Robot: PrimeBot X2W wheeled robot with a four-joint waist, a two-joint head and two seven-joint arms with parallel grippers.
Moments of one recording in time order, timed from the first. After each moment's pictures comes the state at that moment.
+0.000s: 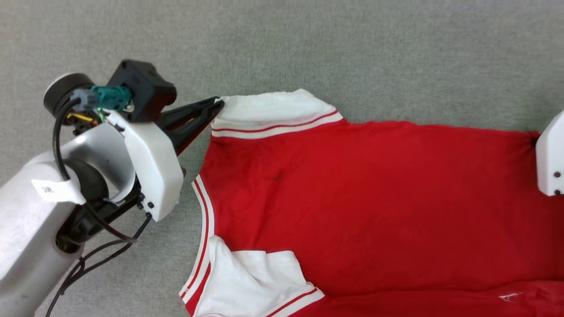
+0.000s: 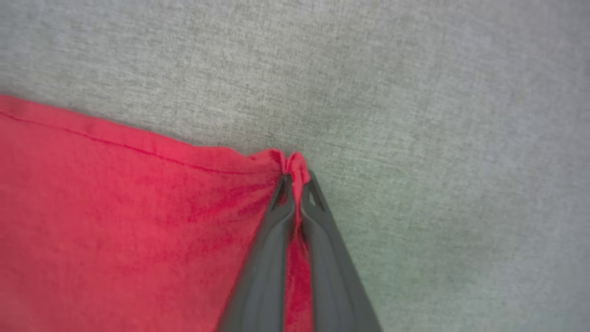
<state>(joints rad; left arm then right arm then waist) -0.76 0.77 -0.64 -0.24 -0.80 -0.11 0.46 -0.55 -0.49 0.06 0.16 0.34 0.13 1.00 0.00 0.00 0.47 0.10</state>
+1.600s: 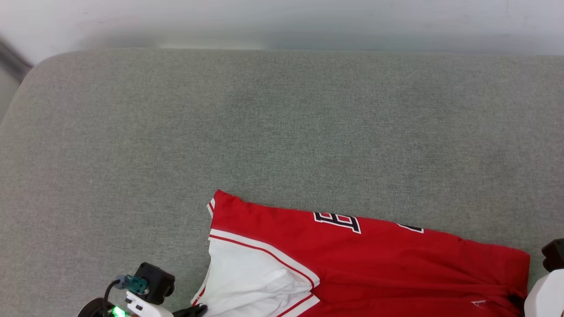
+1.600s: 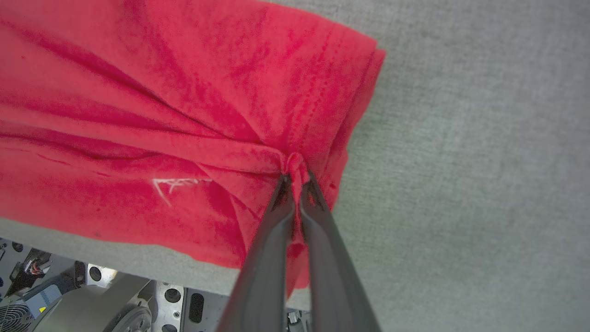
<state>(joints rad) -0.10 0.84 -0.76 -0.17 -0.91 0.03 0.30 0.12 -0.44 -0.08 -0.10 0.46 0.13 0.88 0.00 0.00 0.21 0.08</state>
